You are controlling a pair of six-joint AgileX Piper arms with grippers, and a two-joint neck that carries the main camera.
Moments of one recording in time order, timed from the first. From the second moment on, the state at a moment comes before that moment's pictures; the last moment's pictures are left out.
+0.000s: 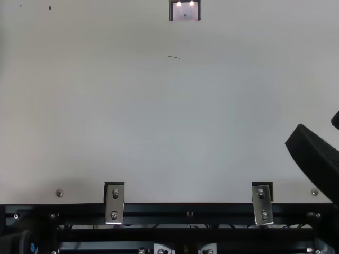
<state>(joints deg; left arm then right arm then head) 13.0 60.3 -50.7 -2.0 19.6 6.8 -7.1 40.3 -57.1 46.0 70.0 -0.5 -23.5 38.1</state>
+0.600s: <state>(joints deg) 31.0 85.0 -70.1 -26.4 30.6 37.8 -7.1 40.3 -57.1 46.0 70.0 -0.5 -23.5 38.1</state>
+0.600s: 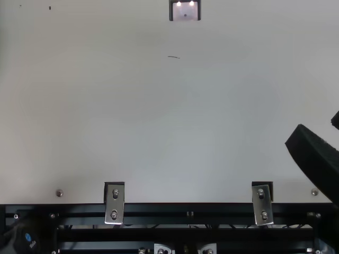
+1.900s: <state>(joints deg) 32.7 122.9 -80.7 -10.2 37.9 38.3 -7.1 40.3 -57.1 46.0 70.0 -0.5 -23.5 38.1</state>
